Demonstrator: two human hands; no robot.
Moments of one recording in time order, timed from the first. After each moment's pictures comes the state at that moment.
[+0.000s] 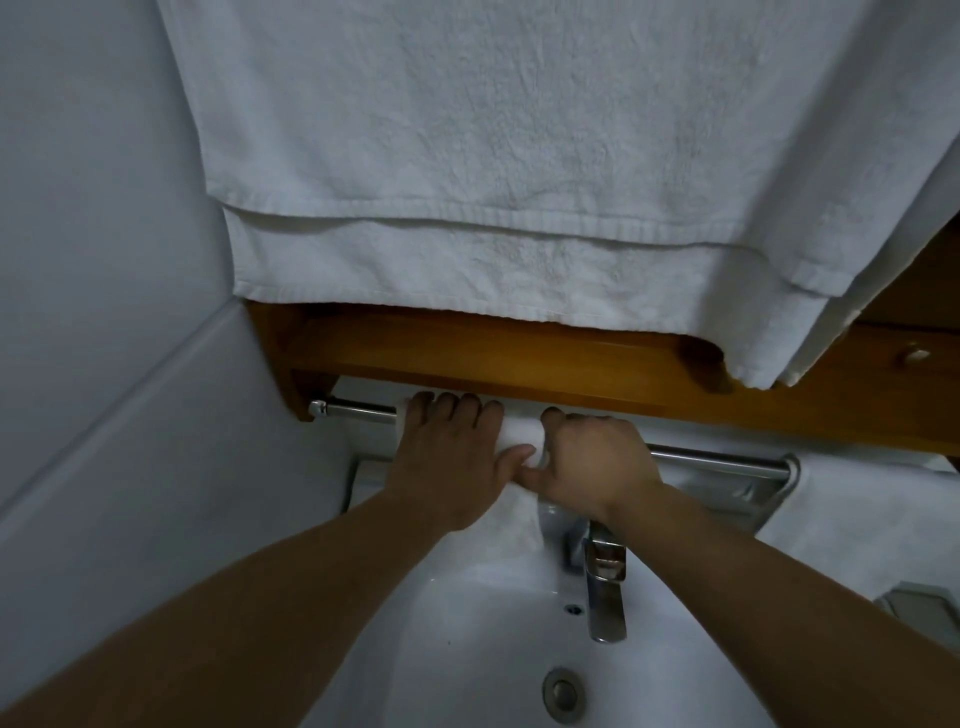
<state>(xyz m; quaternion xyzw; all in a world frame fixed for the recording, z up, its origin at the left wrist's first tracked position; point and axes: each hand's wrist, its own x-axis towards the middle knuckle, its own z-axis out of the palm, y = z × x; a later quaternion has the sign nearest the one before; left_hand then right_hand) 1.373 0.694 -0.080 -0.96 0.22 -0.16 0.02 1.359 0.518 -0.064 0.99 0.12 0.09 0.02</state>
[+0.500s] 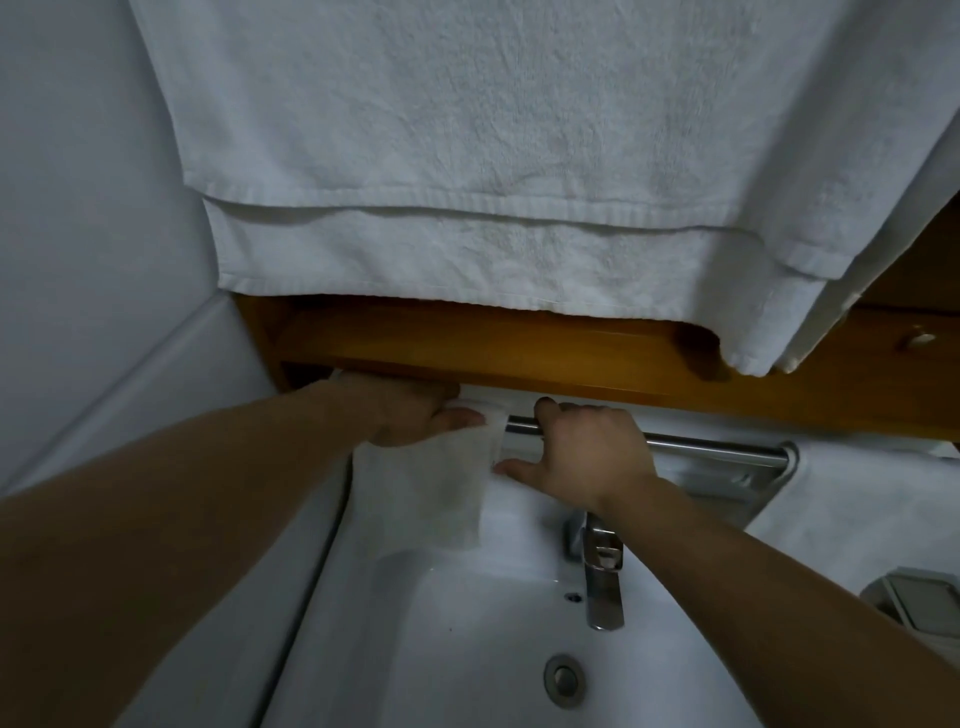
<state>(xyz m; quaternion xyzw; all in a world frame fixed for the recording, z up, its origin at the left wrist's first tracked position) 1.424 0.734 -0.021 -0.95 0.26 0.17 0.08 1.357 0.516 -0.066 0.99 0.12 0.09 0.02</state>
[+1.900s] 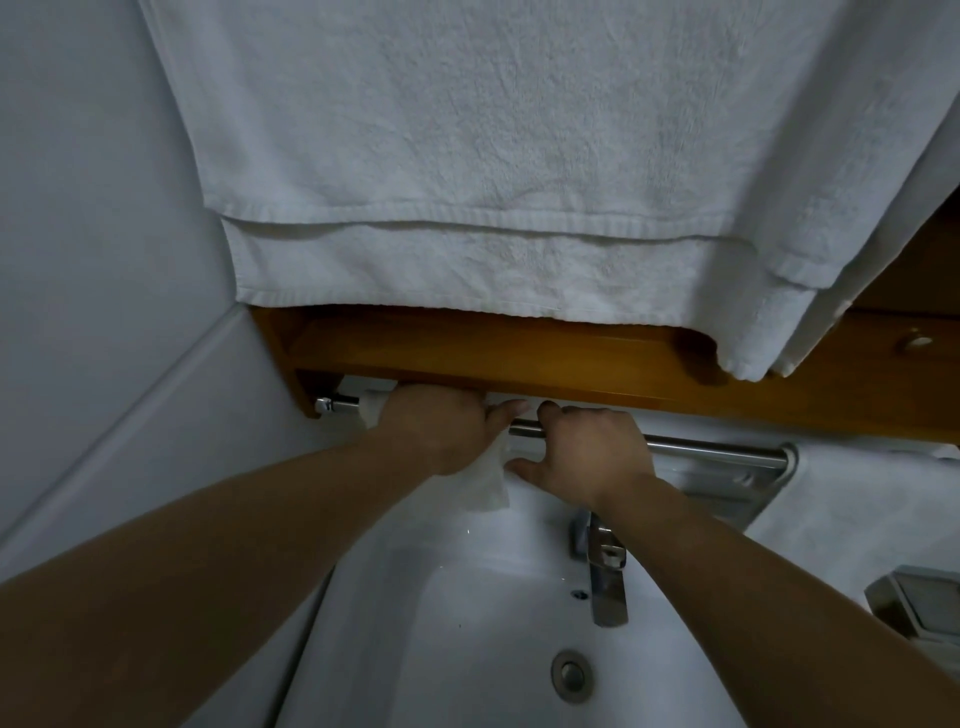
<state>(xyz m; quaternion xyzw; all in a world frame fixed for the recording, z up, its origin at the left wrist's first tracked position) 1.399 0.700 -0.037 -0.95 0.30 -0.04 0.06 1.359 0.517 -0.065 0.99 0.11 0.10 0.02</state>
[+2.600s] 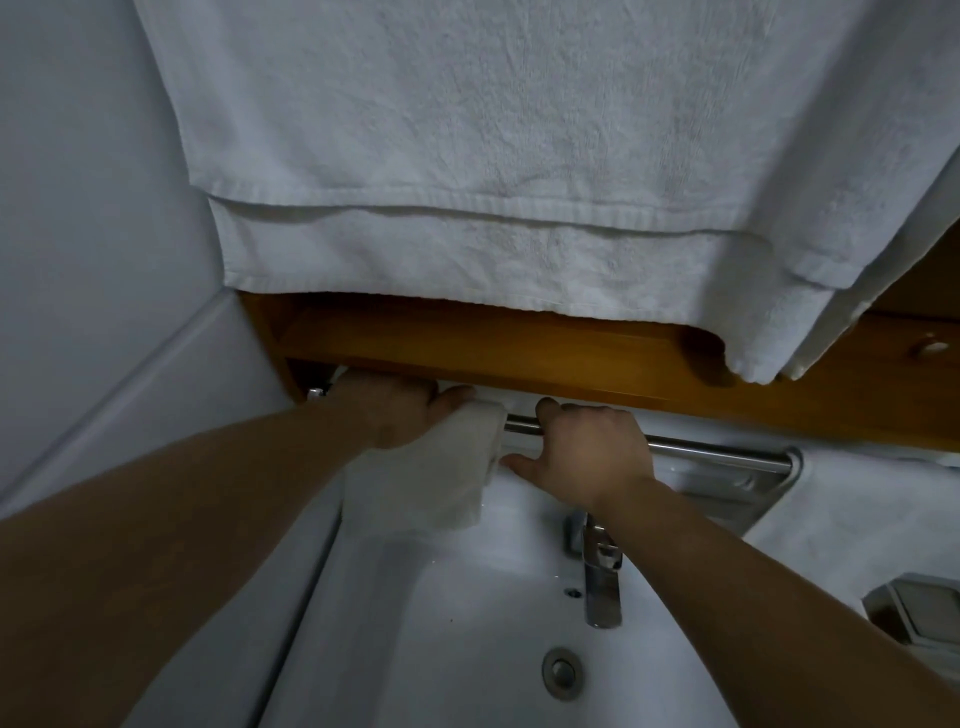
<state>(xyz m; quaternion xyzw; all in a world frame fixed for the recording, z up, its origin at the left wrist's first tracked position) 1.422 0.741 -0.040 -0.98 0.19 0.05 -0.01 1.361 0.516 -0.068 0.99 0.11 0.11 0.02</state>
